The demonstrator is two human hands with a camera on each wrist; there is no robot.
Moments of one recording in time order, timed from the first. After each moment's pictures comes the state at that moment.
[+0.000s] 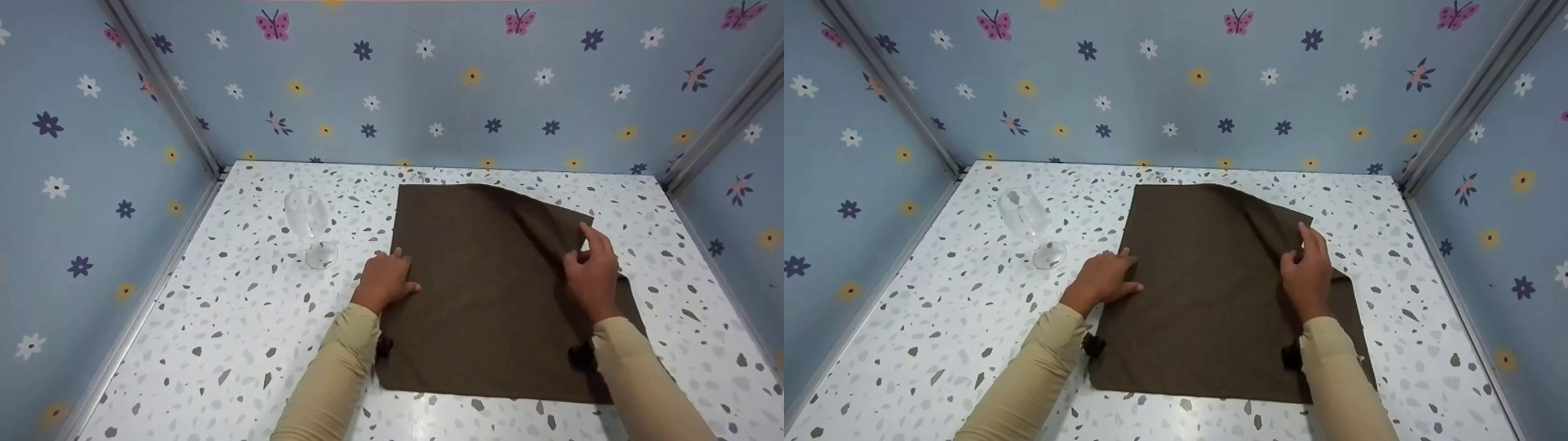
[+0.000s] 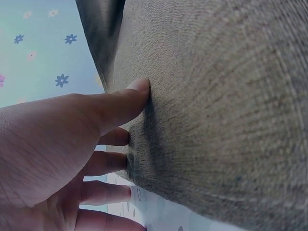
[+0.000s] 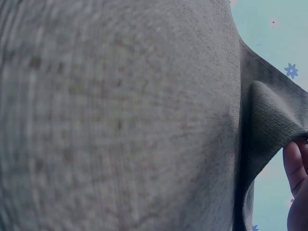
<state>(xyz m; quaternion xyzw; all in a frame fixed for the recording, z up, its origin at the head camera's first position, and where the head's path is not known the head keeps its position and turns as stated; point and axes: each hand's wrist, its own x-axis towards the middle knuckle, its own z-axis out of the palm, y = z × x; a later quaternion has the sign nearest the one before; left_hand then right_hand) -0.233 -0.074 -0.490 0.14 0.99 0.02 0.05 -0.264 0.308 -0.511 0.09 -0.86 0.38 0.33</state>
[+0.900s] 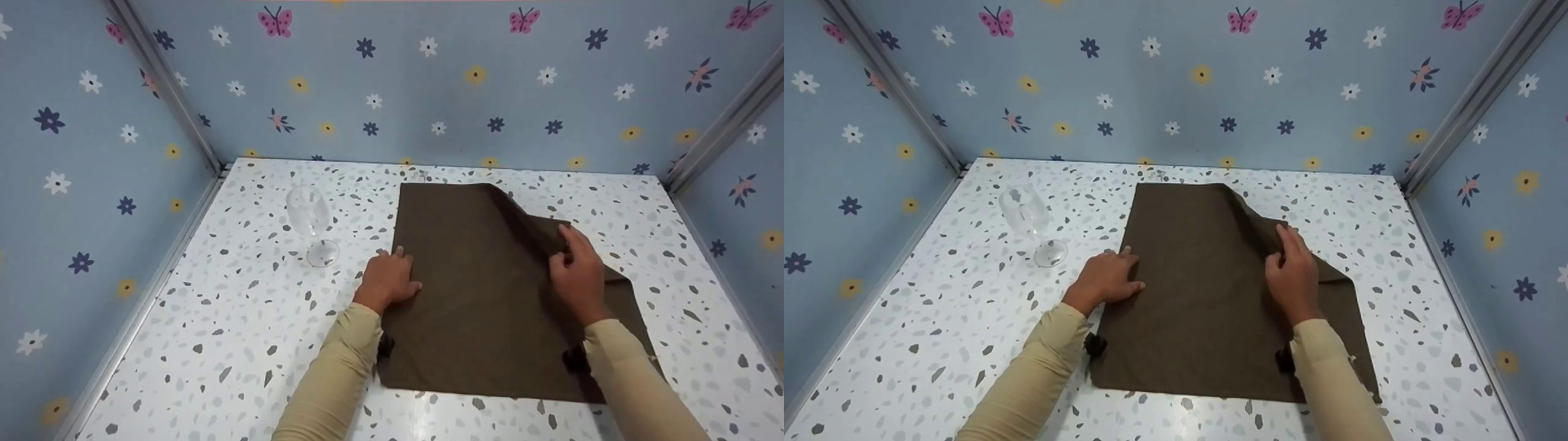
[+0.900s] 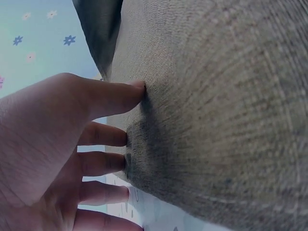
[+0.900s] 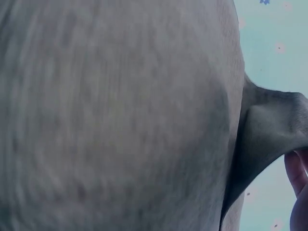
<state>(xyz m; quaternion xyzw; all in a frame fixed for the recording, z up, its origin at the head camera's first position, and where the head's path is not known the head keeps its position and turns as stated) -0.234 -0.074 -0.491 0.13 0.99 0.03 0.07 -0.257 0.283 -0.506 0.16 -0.85 0.37 0.34</state>
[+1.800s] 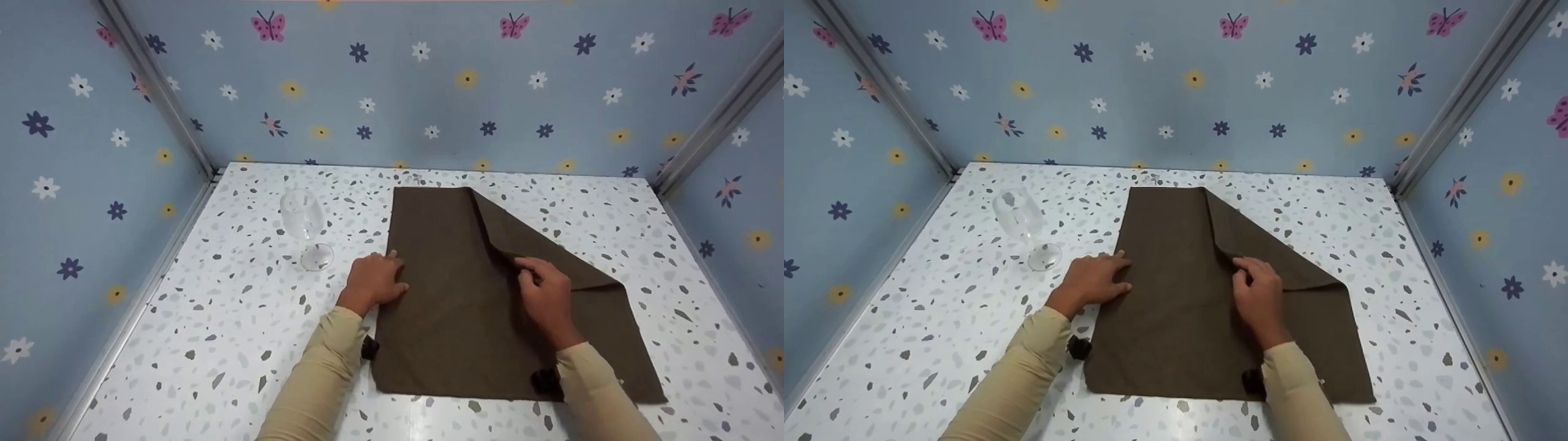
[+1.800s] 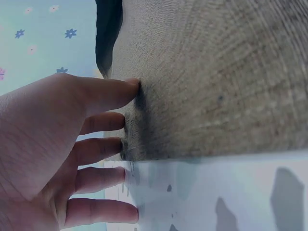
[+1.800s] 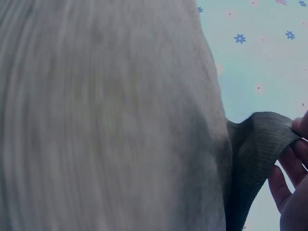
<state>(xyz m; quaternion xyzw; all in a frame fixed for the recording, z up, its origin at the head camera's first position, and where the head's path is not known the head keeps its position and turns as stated) -0.233 -0.091 -0.494 0.15 0.99 0.07 0.04 -0.221 0.237 -0.513 0.15 -0.83 0.44 0.29</state>
